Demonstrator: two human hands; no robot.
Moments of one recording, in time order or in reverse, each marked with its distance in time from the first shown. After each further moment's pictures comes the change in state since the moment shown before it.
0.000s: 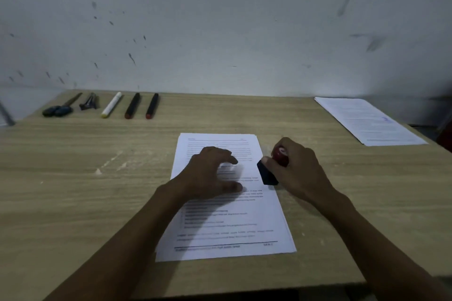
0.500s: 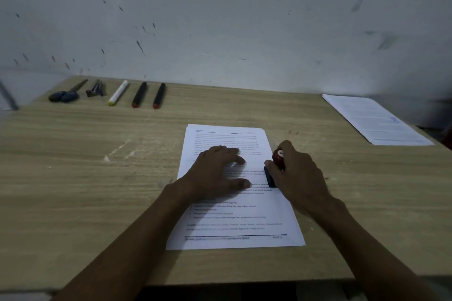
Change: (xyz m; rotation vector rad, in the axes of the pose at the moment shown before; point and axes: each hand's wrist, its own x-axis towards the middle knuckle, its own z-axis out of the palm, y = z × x) left_hand -0.007 -0.011 0.016 -0.003 0.017 0.018; right_hand -0.013 -0.009 0.021 -0.201 -0.048 -0.031
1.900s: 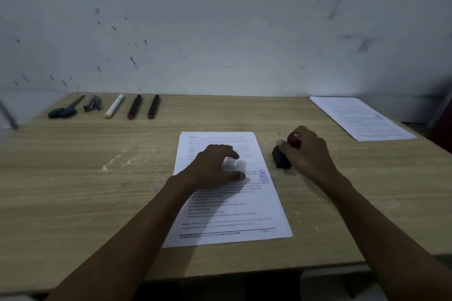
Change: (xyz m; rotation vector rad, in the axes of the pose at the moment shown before) left_hand 0.010 0.027 -0.016 0.007 -0.014 -0.031; right_hand 0.026 0.037 -0.026 0.221 0.149 0.224
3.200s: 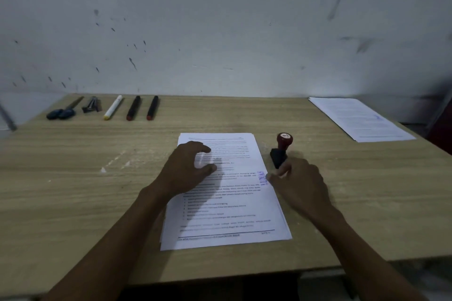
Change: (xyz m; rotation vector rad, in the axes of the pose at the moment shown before) left_hand -0.022 -0.037 -0.013 -0.030 0.264 -0.083; right_hand -0.050 -0.001 0.014 -0.158 -0.072 0.084
